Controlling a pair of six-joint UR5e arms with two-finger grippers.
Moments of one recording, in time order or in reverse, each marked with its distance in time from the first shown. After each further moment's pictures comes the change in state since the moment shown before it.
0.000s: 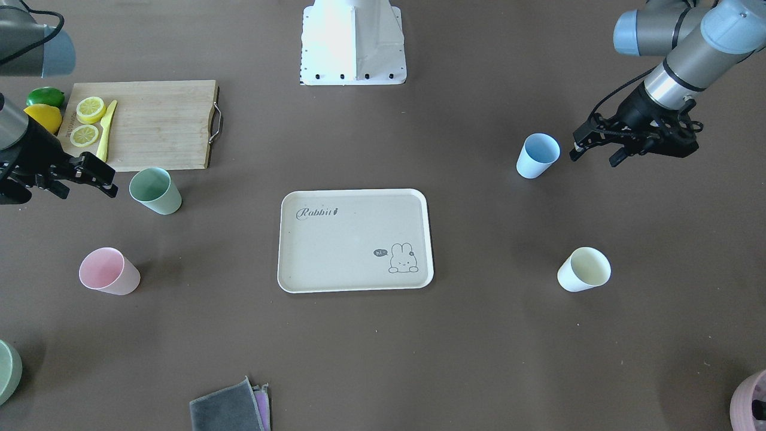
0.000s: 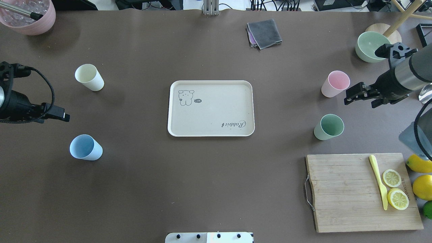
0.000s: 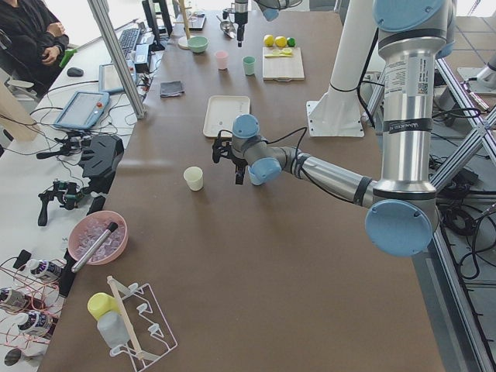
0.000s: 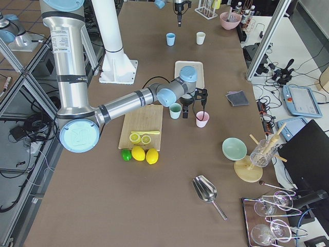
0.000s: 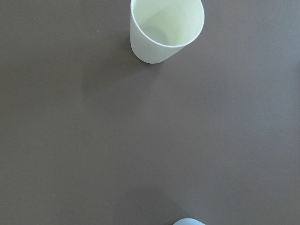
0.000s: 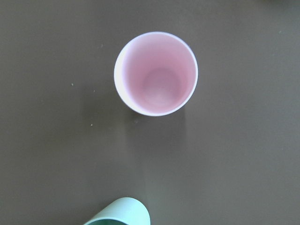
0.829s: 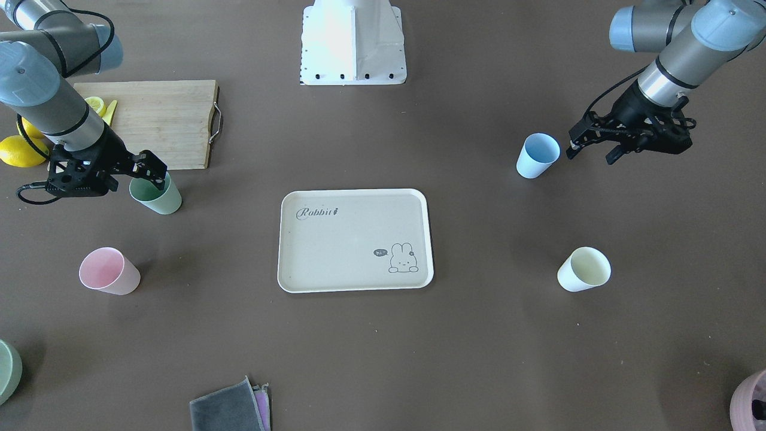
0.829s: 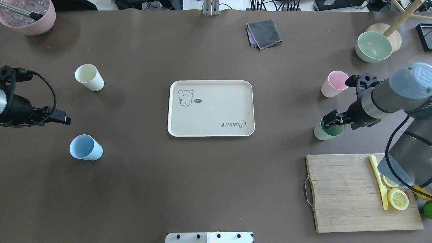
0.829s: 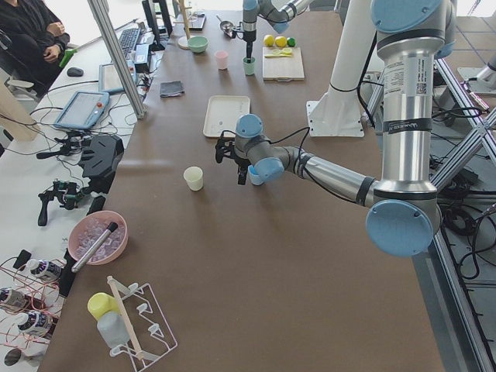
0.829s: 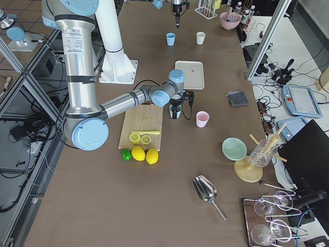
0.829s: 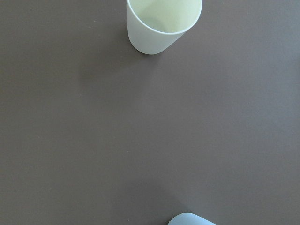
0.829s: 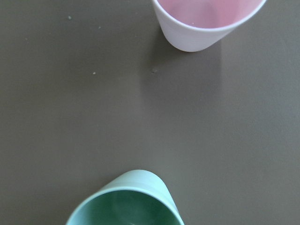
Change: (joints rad) left arm 0.021 0.012 -0.011 0.000 0.027 -0.008; right arm -0.162 -0.019 -0.021 0.051 -0.111 0.082
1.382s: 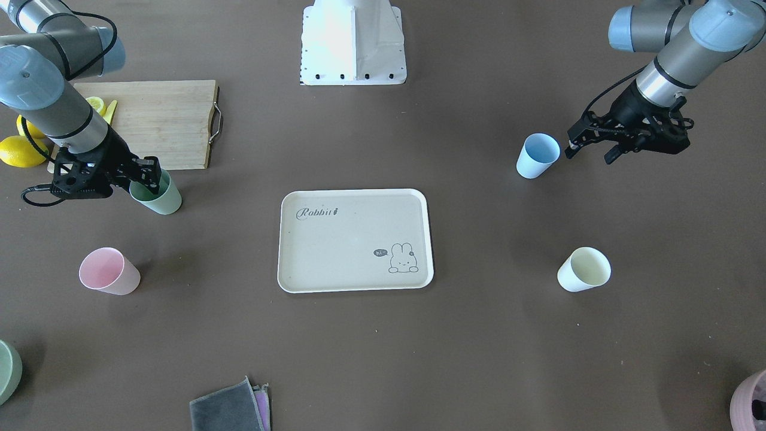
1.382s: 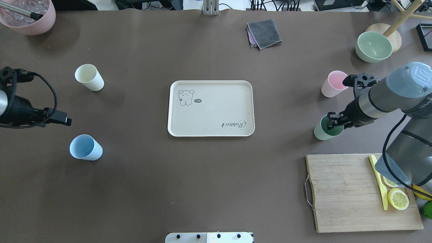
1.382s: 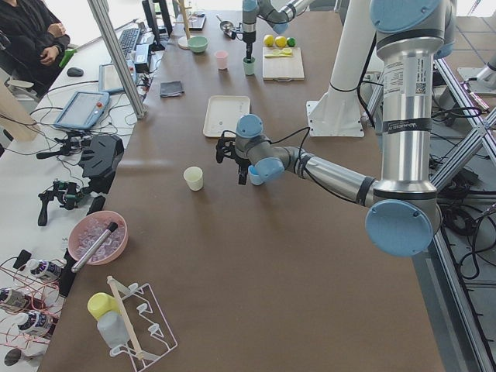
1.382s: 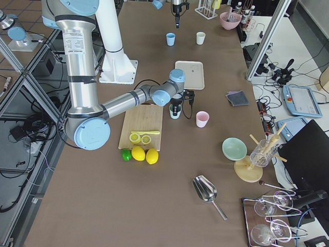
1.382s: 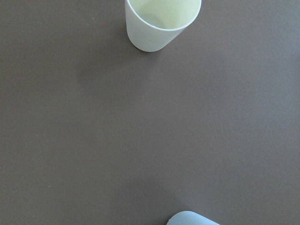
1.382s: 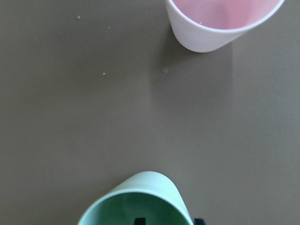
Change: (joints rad) left arm 0.009 0.001 0.000 0.000 0.001 0.000; right arm 0.005 0.024 0.000 0.000 0.018 0.002
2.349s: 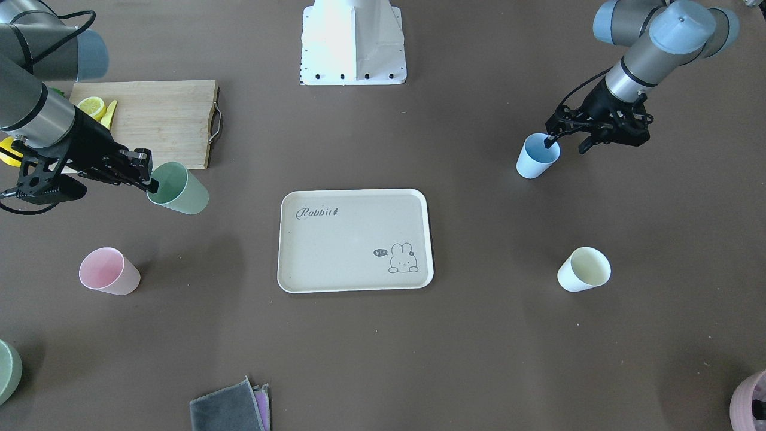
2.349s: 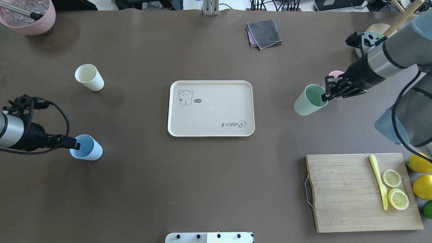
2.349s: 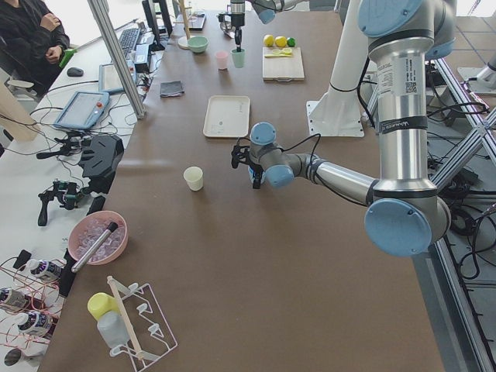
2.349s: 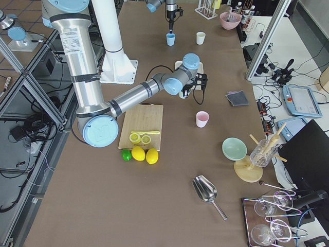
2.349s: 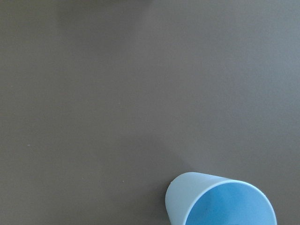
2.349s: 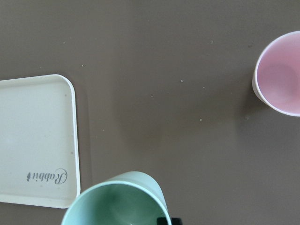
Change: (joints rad) left arm 0.173 0.061 0.003 -0.094 0.092 -0.076; right arm 0.162 0.168 0.003 -0.058 0.243 0.004
